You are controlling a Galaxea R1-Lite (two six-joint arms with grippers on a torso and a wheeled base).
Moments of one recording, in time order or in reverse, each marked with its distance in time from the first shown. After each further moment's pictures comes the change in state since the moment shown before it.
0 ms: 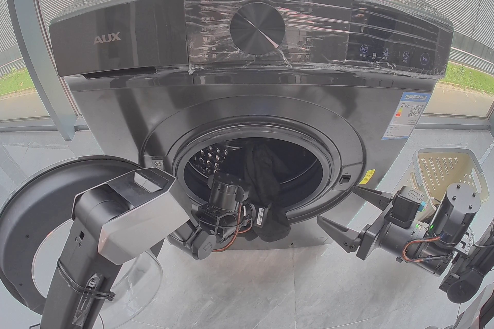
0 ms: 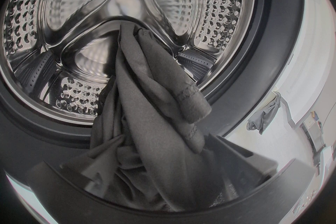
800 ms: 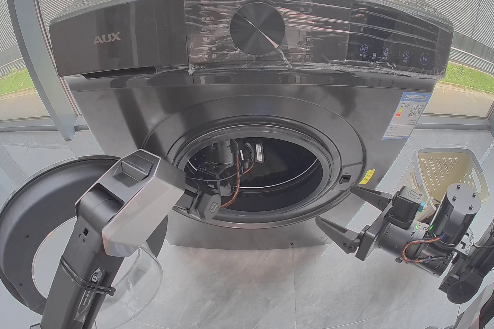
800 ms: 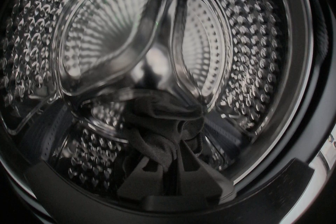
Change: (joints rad) left arm 0.061 0.050 -0.415 -0.043 0.150 -0.041; right arm 0.008 -0.001 -0.001 -0.002 0.000 0.001
